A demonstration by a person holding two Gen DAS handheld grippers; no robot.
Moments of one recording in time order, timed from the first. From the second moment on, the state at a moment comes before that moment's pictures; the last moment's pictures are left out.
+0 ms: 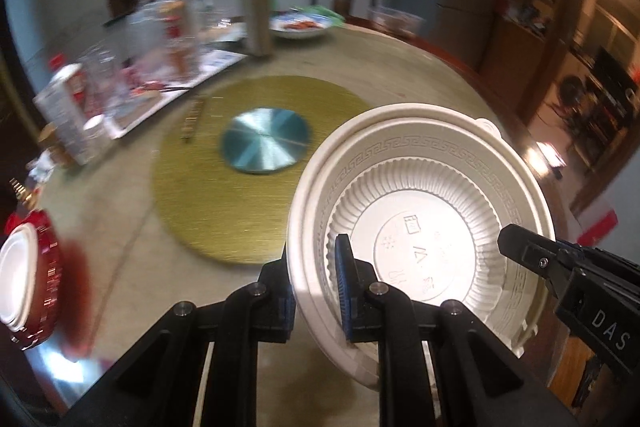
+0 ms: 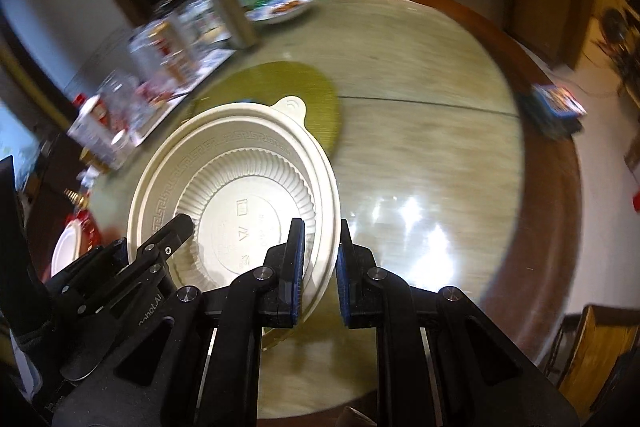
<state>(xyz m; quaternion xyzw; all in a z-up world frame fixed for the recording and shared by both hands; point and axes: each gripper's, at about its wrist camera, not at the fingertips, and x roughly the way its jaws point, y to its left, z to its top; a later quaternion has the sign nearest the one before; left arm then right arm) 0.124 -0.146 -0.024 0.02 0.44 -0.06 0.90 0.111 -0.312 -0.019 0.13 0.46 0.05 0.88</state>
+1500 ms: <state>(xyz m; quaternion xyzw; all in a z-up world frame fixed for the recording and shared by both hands) 0.059 0.219 -0.025 -0.13 0.41 0.21 0.88 0.125 0.088 -0.007 -0.06 0.47 0.29 0.83</state>
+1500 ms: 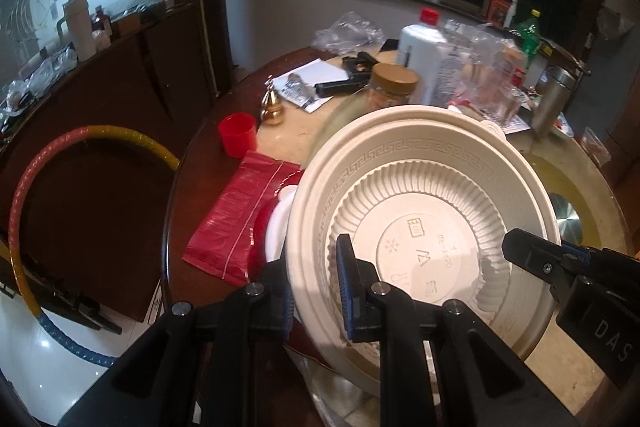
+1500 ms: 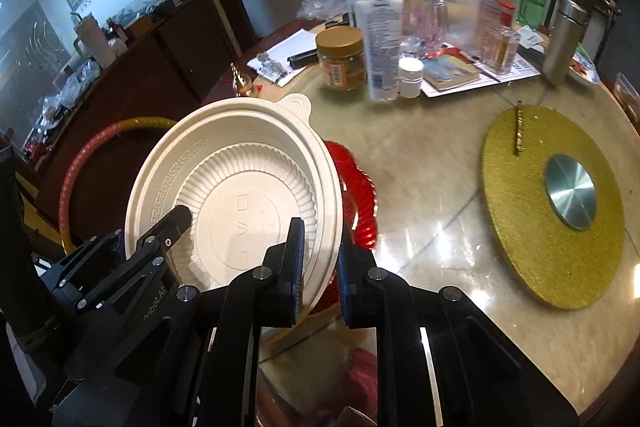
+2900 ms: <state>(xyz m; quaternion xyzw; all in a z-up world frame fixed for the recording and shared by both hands) 0.081 0.248 -0.057 -0.12 0.45 0.25 0.85 0.148 0.147 -0.046 -0.14 0.50 0.26 0.82</state>
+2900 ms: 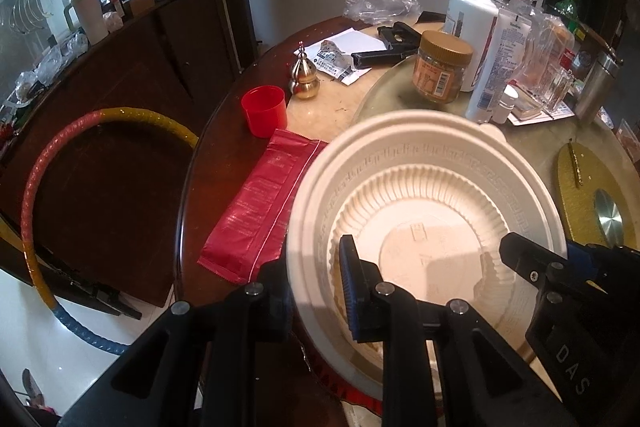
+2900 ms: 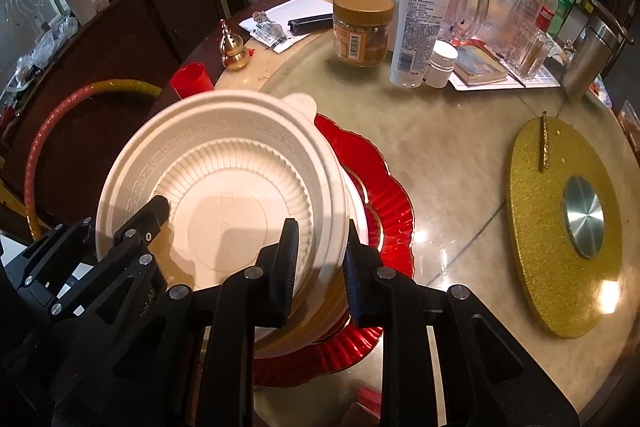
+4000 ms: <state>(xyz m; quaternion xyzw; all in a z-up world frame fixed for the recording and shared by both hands) 0.040 0.246 -0.025 -0.12 0.41 0.26 0.87 0.115 0.122 -0.008 -0.14 0.45 0.26 0.84</state>
